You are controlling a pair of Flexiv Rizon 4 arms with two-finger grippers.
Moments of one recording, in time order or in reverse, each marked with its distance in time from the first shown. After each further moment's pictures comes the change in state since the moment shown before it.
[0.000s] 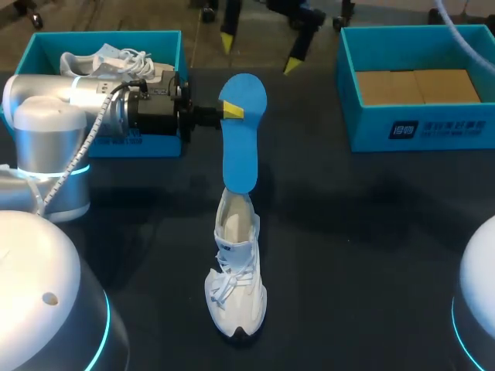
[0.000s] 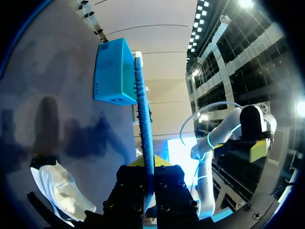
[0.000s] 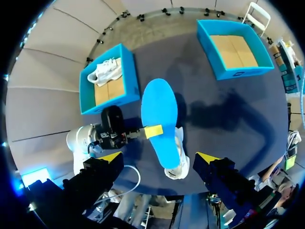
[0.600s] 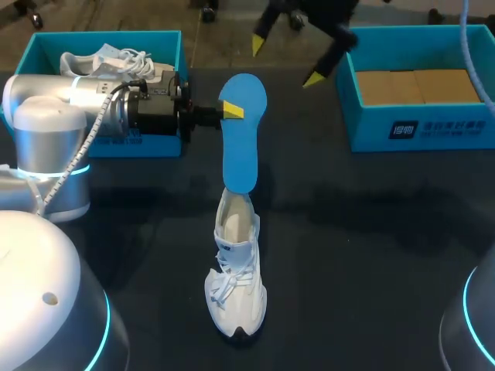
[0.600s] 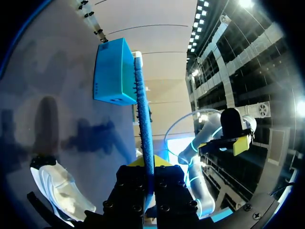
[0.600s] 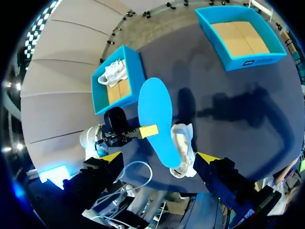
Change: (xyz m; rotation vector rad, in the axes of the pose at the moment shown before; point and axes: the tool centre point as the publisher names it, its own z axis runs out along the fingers) left arm 0.000 0.000 0.000 0.000 0.000 0.000; right arm -0.034 0.007 0.004 0.053 0.217 0.026
